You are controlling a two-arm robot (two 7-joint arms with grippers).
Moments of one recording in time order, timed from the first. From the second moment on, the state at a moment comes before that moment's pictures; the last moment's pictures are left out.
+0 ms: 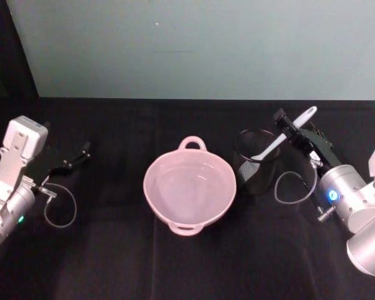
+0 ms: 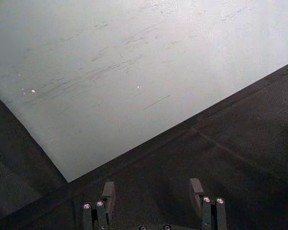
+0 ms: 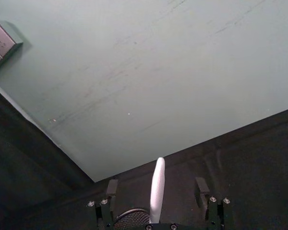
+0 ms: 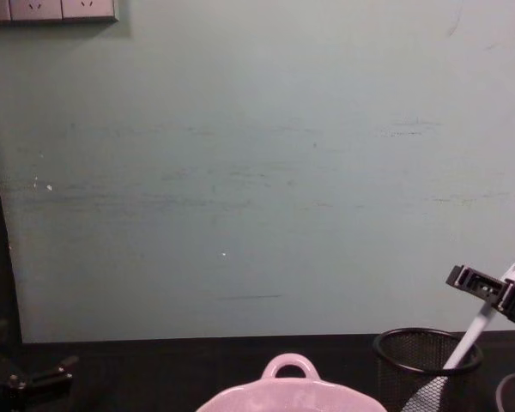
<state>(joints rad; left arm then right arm) -0.20 0.60 0.45 -1.41 -0.25 -0.12 0.03 0.15 0.23 -0.18 -1.48 0.76 0.06 0.06</state>
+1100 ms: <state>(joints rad) -0.20 0.60 0.45 -1.41 -0.25 -0.12 0.03 0.16 0.23 -0.18 -1.47 0.76 0.07 0.06</state>
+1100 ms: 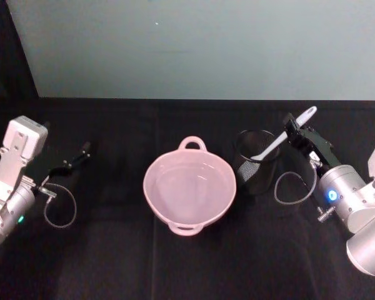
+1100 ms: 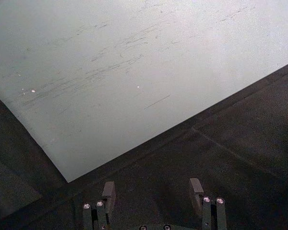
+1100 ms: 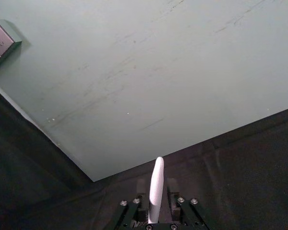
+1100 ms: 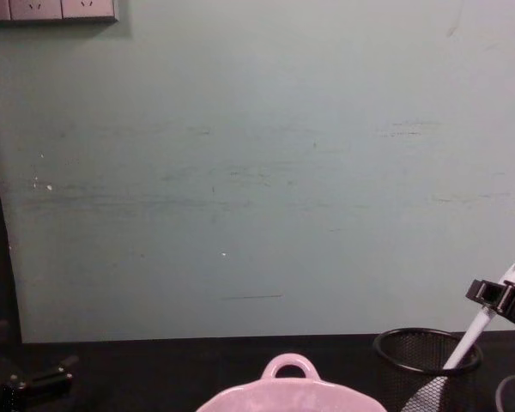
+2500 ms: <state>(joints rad) -0.20 0.60 0.45 -1.41 -0.25 -0.12 0.03 0.12 0.43 -0.19 -1.77 0.50 0.06 0.21</state>
